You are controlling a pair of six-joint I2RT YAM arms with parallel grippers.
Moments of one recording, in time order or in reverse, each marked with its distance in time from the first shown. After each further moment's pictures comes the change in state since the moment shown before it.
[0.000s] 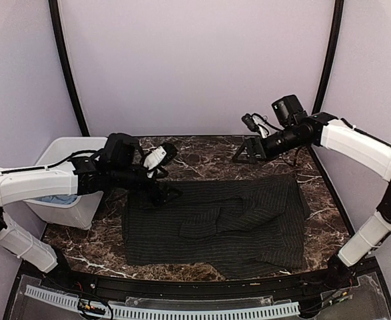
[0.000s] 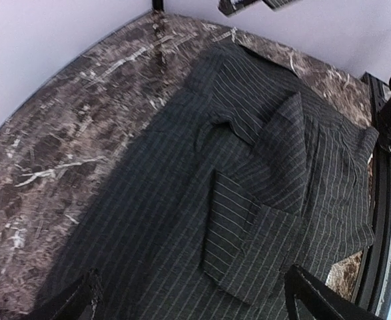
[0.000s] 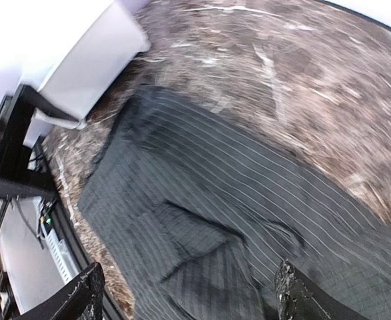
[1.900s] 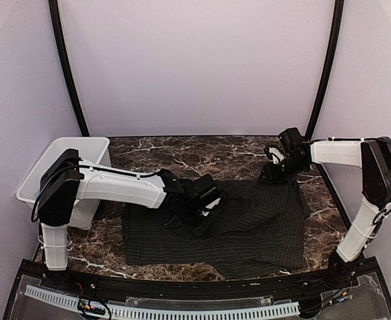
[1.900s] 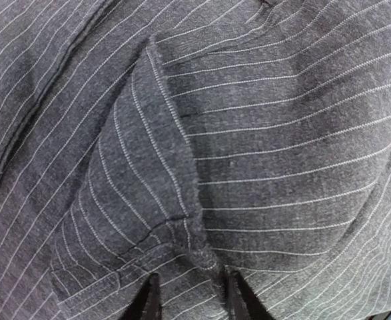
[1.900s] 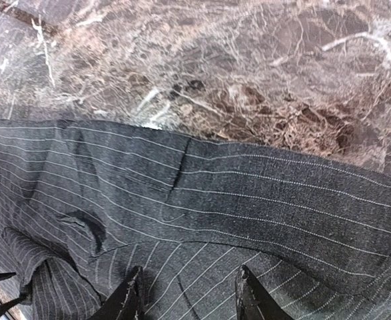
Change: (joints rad) left arm -0.340 0.674 0.500 -0.428 -0.322 -0.427; right arm -0.241 0.167 -0.291 0.224 0.241 0.080
